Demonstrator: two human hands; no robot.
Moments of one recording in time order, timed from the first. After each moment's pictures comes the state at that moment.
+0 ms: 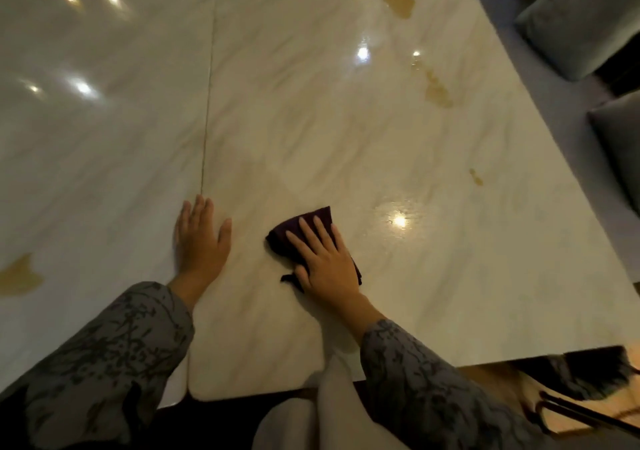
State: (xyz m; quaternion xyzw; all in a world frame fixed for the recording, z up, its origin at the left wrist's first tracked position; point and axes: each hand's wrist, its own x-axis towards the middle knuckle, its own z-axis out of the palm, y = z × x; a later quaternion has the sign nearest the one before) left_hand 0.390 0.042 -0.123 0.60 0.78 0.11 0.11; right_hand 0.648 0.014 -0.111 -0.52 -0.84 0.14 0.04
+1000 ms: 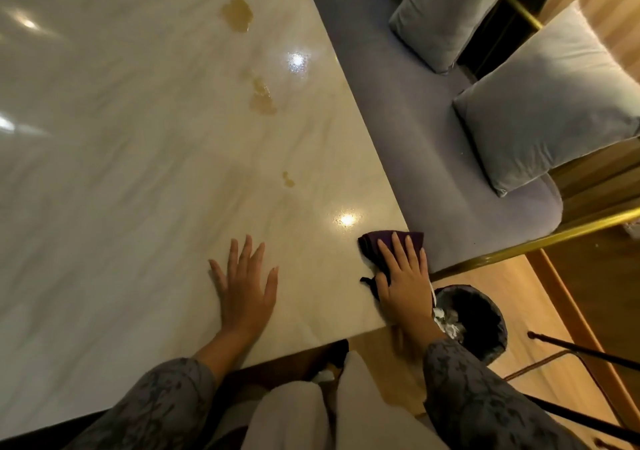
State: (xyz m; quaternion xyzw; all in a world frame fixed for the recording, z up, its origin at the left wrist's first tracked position) left_hand 0.833 -0.023 -0.106 0.70 0.70 0.12 0.12; right_hand 1.130 -0.041 -0.105 -0.74 -0.66 0.12 0.05
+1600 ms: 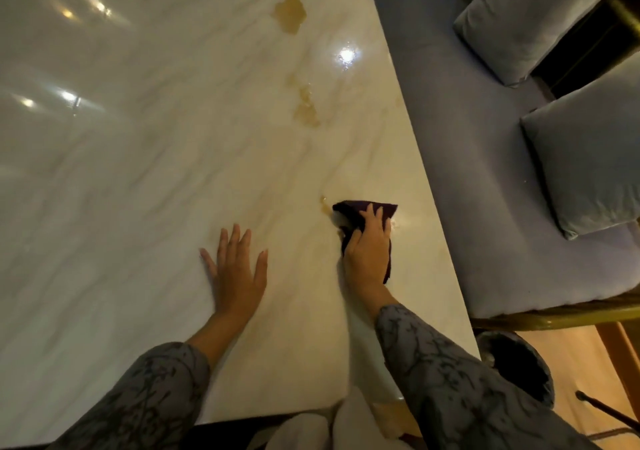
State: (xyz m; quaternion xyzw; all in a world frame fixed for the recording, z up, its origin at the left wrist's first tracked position) left_hand 0.782 0.062 -0.120 0.62 0.77 0.12 0.08; right_hand 1.005 0.120 -0.105 -0.73 -0.52 0.31 0.31
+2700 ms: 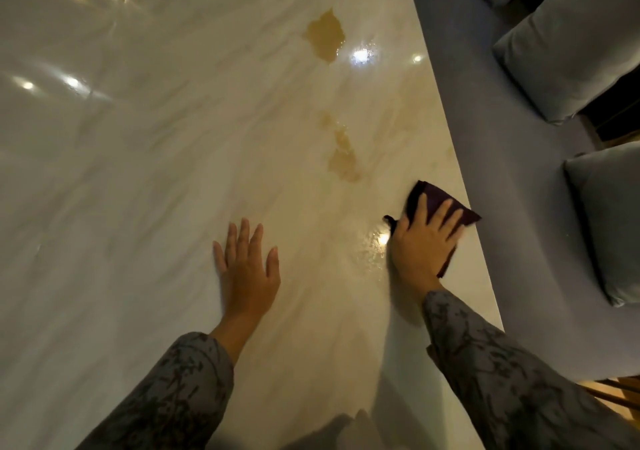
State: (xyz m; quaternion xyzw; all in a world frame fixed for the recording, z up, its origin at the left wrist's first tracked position) left_hand 0.731 0.206 -0.128 0.61 0.78 0.11 0.07; right_hand 1.008 0.293 -0.114 -0.83 -0.55 0.08 0.03
